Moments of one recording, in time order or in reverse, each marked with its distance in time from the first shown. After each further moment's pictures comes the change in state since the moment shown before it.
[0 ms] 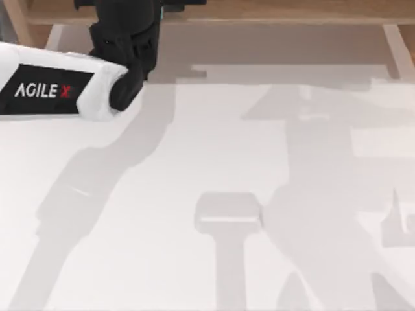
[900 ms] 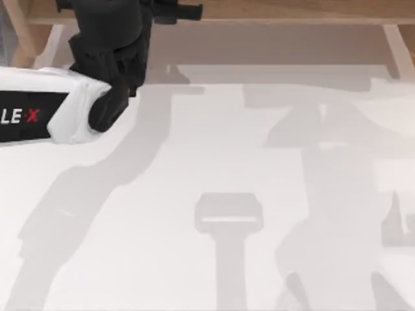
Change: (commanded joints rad) left arm -0.036 -0.199 -0.185 -0.022 -0.025 0.109; right arm 0.000 0.000 0.000 0.000 0.000 0.000
